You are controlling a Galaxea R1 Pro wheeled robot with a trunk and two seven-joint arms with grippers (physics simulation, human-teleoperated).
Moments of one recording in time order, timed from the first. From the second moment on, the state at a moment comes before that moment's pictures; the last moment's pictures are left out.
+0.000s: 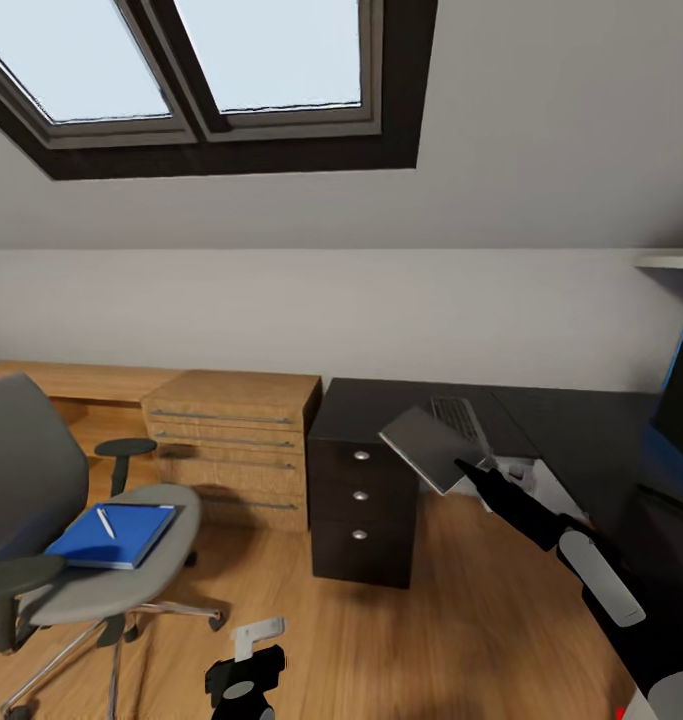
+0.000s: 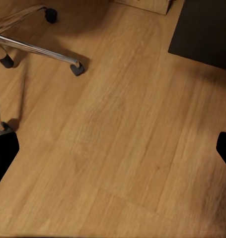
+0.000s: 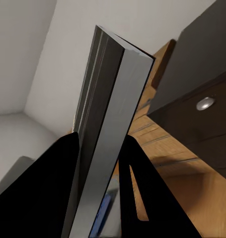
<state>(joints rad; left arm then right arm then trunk) -0.22 -0.11 -0.35 -0.88 0.39 0.22 0.62 -0.50 -0.33 0.14 -1.08 -1.18 0.41 0.40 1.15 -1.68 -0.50</state>
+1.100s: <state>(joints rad) -0.22 -0.12 -0.28 -1.38 0.53 0.56 0.62 -0.51 -0.07 0.10 -1.07 -1.19 0.25 0.08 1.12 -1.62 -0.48</state>
